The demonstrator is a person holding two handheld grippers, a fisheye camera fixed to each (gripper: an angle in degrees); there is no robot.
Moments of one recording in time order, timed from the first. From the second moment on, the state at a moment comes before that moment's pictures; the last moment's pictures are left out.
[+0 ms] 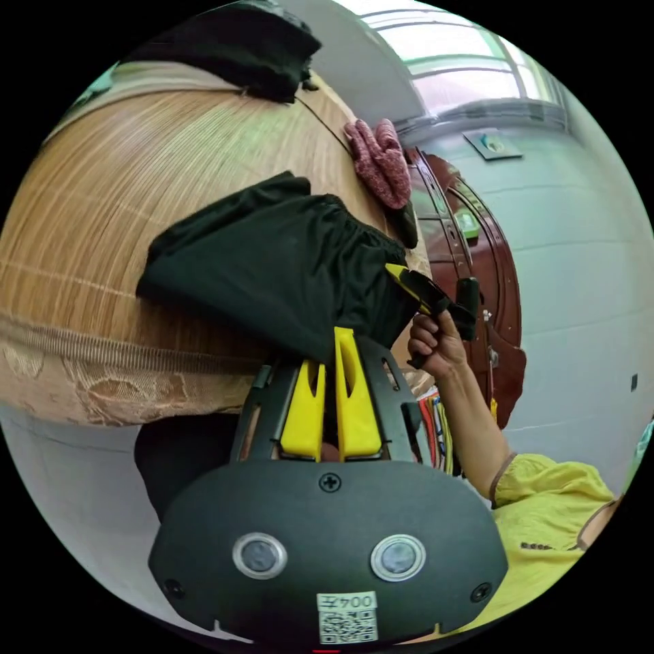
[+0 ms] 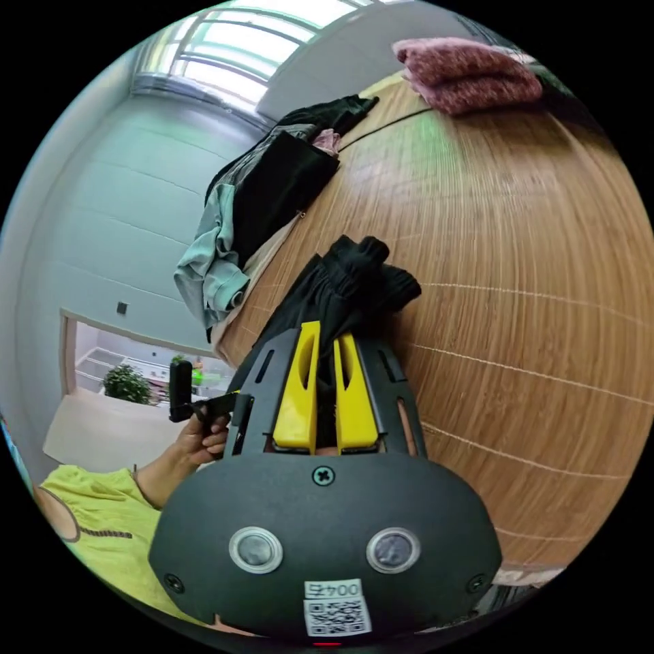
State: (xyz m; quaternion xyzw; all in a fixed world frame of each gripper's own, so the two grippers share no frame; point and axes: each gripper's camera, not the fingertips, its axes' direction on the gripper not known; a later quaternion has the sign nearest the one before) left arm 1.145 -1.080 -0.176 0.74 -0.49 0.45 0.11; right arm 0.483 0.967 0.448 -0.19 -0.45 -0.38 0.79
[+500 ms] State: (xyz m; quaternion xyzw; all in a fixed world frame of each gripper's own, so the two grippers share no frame) left arm 1.221 -1.377 -0.080 0.51 -0.61 0.55 0.26; right arm 0.815 0.939 0.144 -0.05 -0.40 -0.30 0.87
